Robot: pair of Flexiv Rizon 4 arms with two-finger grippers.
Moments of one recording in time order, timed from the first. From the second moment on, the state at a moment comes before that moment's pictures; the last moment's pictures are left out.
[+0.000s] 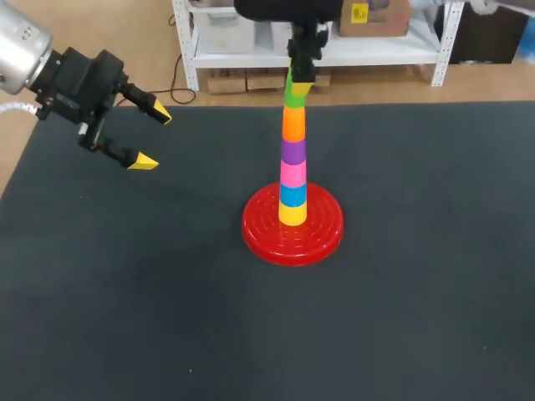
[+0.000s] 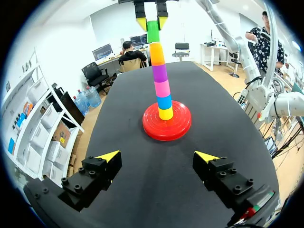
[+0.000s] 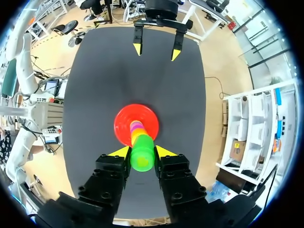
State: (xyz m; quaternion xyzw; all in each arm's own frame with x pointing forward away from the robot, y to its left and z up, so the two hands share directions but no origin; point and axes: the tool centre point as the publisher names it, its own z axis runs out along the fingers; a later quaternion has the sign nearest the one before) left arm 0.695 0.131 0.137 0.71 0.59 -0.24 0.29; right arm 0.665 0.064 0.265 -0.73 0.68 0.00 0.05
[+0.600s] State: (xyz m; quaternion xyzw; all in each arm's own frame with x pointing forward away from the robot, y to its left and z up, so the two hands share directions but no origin) left arm 0.695 0.131 0.137 0.71 0.59 -0.24 0.29; right arm 0.669 0.069 0.268 -0.73 0.68 0.00 0.04
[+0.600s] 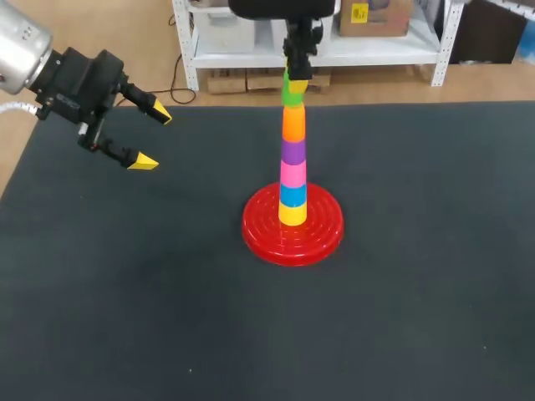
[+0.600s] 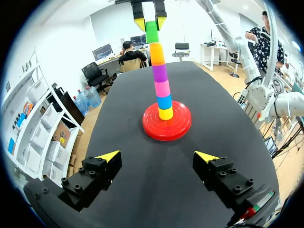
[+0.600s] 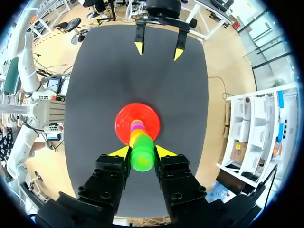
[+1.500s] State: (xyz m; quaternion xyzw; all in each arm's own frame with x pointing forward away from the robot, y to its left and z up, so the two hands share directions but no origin) left arm 0.695 0.131 0.137 0.71 0.59 -0.24 0.29; right arm 0.660 0.064 0.262 -0.74 0.68 0.01 0.02
